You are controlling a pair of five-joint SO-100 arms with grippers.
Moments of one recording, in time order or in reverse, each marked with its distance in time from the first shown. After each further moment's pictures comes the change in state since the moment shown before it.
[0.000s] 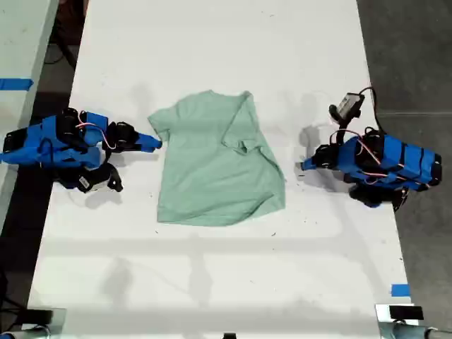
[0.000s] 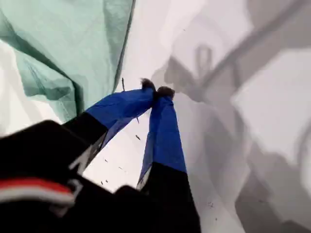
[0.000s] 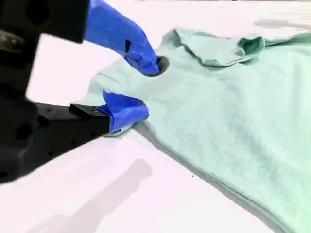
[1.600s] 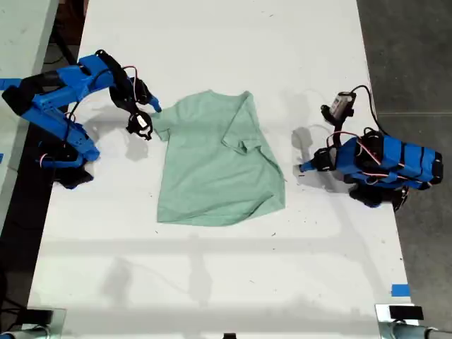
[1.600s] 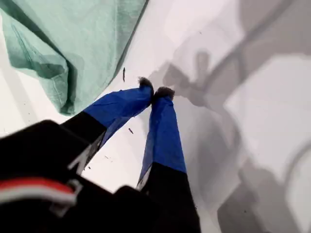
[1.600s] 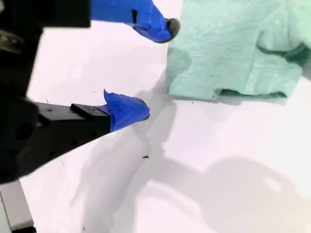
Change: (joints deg) arm 0 -37.1 -93.5 -57.6 5.9 23.1; arm 1 -1.8 0.1 0.8 -1.8 -10.0
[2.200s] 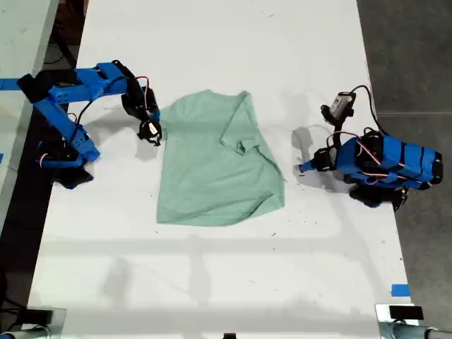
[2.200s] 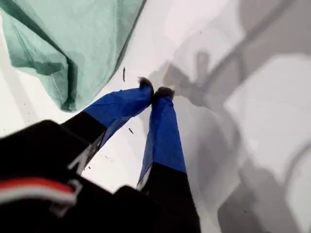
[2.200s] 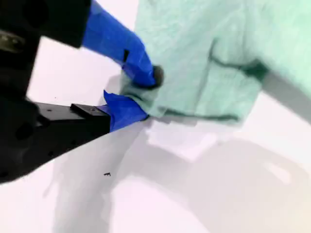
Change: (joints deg) arm 0 1.8 -18.0 -1.1 -7.6 -1.7; arm 1 0.0 0.0 0.0 0.0 0.0
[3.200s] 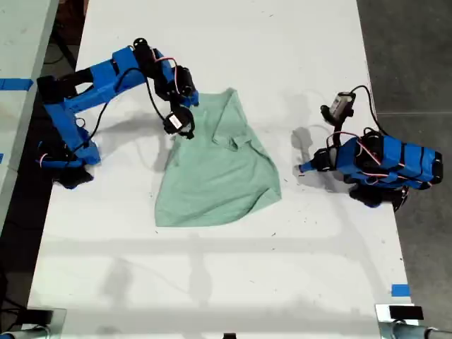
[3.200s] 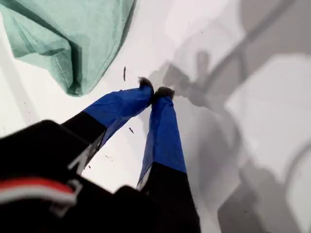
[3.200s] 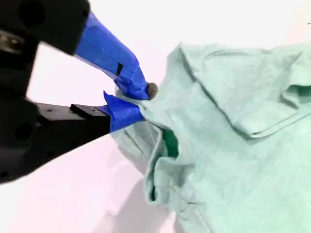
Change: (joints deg) arm 0 20.8 -6.6 -52.6 17.9 -11.6; arm 1 -0.3 0.0 0.0 0.0 0.0
